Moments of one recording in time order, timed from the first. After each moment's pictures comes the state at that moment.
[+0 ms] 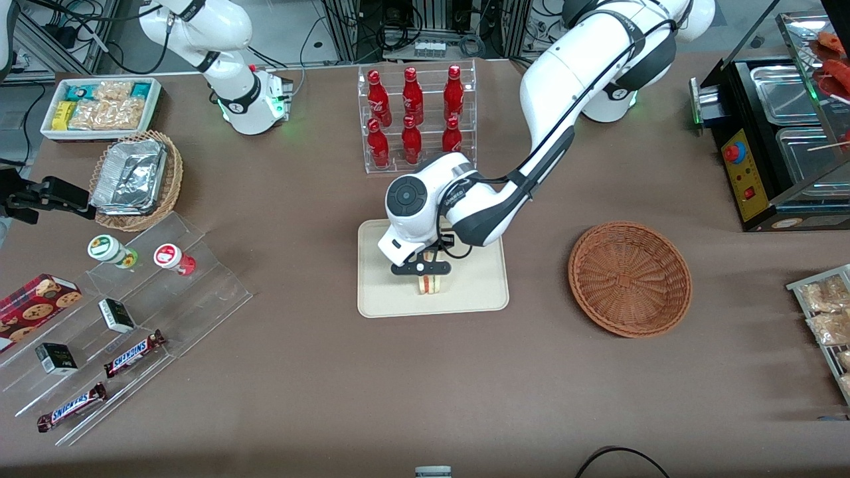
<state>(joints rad) -0.52 0.87 -0.44 -1.26 0.32 1.95 -0.95</state>
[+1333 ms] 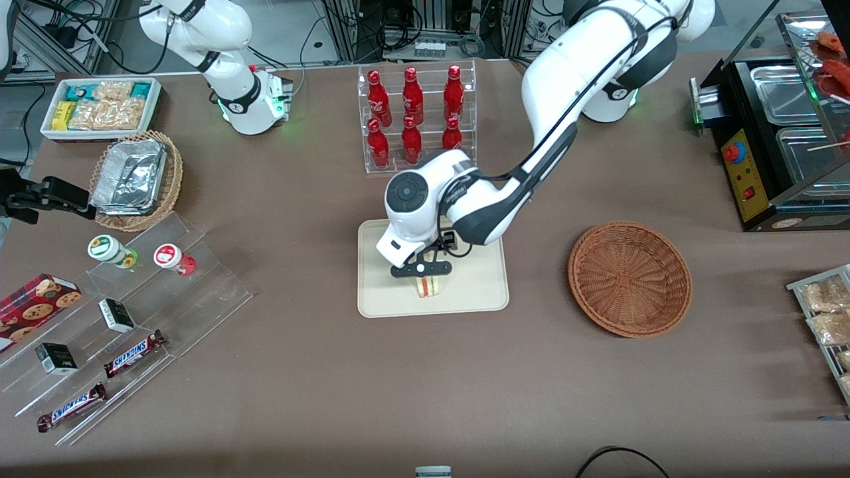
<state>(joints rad) -0.51 0.82 -0.44 -1.22 0.33 1.91 -1.01</state>
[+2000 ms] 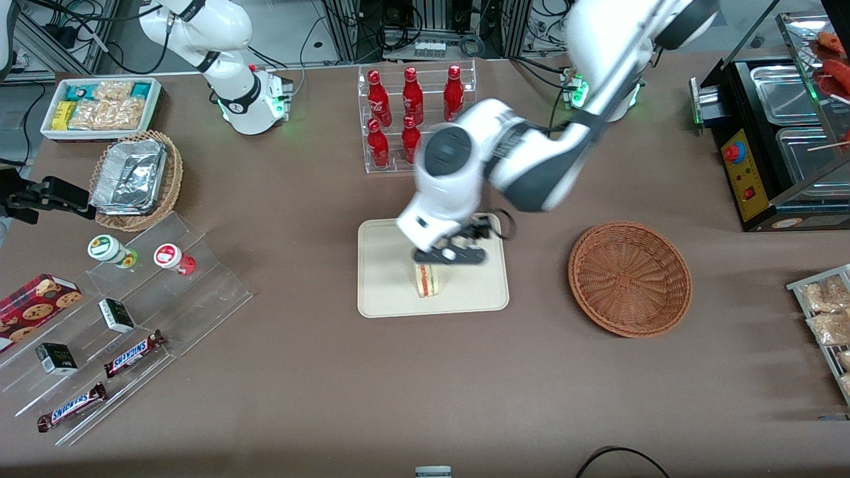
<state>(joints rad) -0.37 0.59 -0.40 -1.25 0.17 1.76 -0.70</state>
